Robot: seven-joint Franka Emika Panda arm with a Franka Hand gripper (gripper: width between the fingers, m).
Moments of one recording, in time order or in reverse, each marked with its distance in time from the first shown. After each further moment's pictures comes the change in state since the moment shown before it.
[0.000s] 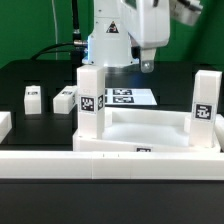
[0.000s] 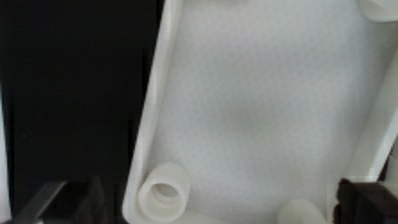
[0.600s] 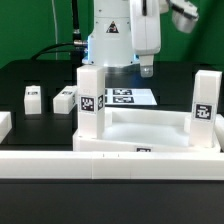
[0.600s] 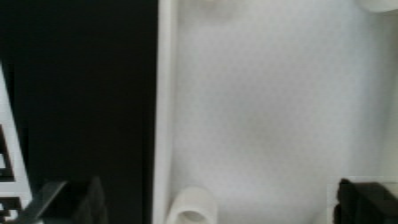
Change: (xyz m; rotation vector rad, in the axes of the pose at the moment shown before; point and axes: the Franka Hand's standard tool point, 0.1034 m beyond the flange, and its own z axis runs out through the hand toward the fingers) arm -0.005 0.017 0.018 -0.035 -0.018 0.153
